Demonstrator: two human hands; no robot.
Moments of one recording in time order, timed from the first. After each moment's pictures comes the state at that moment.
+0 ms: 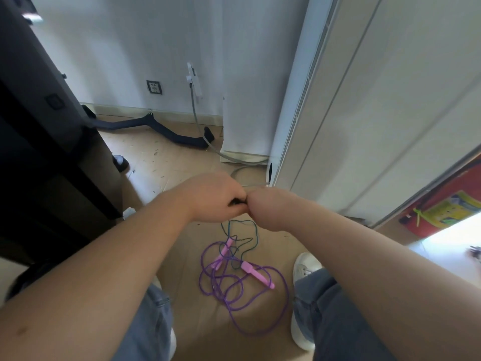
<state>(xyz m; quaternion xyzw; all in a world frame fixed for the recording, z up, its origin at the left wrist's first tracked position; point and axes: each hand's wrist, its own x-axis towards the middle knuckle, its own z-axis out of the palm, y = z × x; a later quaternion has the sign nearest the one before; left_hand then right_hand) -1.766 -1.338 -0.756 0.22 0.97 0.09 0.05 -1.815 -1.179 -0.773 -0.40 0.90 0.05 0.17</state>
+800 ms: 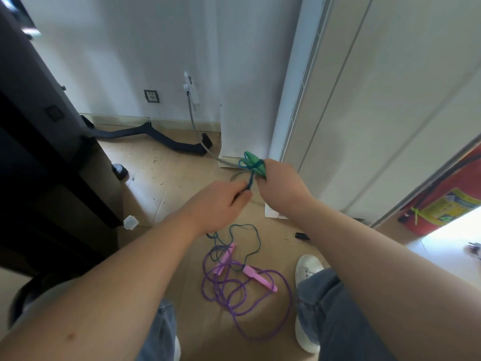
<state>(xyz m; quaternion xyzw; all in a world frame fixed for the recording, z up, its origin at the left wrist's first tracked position) -1.758 -1.330 -0.779 0.11 0.95 0.28 -0.03 -1.835 -1.175 -0.764 -0.20 0.95 -0.23 0.02</state>
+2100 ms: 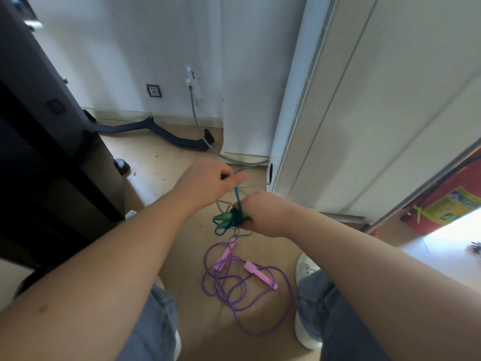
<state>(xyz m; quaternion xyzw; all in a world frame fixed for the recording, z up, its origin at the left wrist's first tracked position) -1.775 -1.353 -0.768 0.02 0.96 0.28 -0.07 -1.805 -1.184 -0.786 -0.45 0.88 -0.04 0.18</state>
